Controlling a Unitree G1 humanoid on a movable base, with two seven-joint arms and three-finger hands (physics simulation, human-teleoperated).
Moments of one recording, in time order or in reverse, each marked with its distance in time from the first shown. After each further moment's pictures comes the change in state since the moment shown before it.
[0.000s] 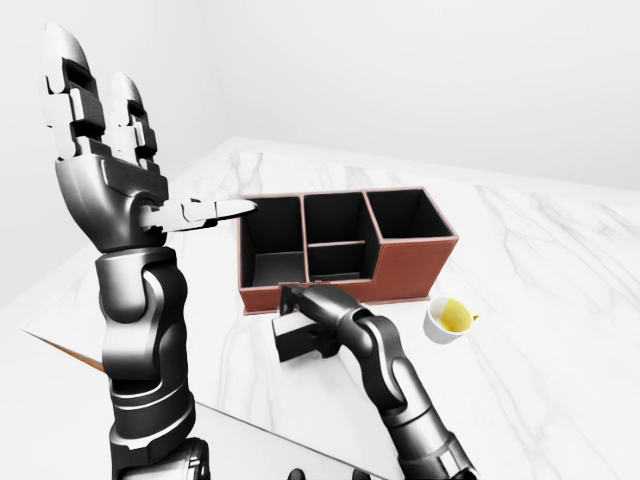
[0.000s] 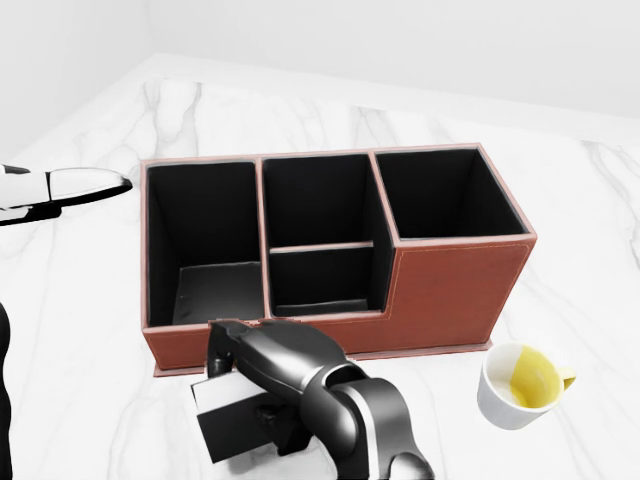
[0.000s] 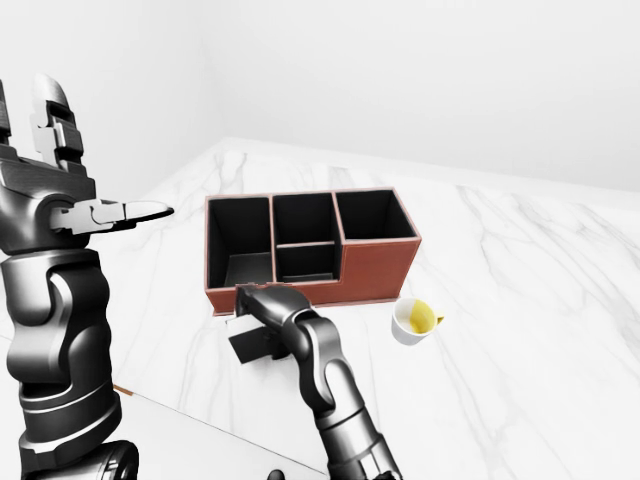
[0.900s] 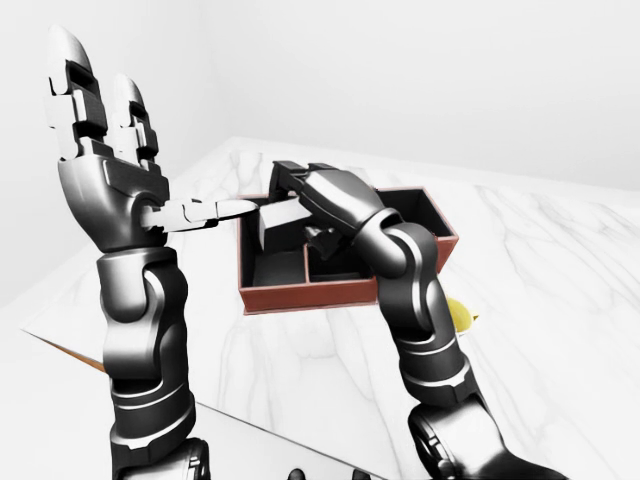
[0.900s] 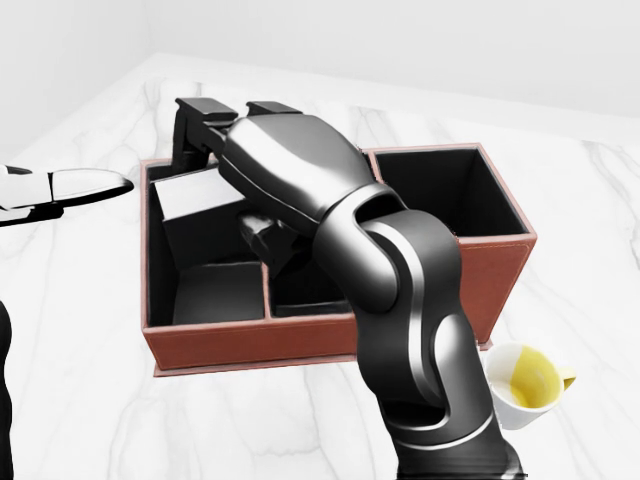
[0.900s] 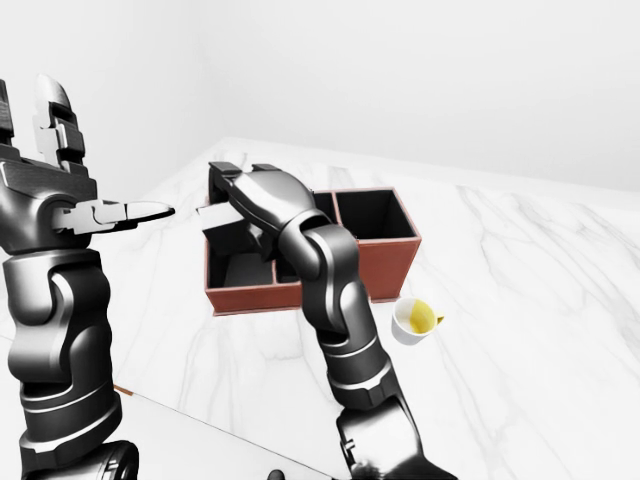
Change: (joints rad) left arm 0.001 -0.001 0.000 0.005 0.003 0.000 -0.003; right arm -0.448 -0.036 -0.165 -0.196 0.062 0.000 0.032
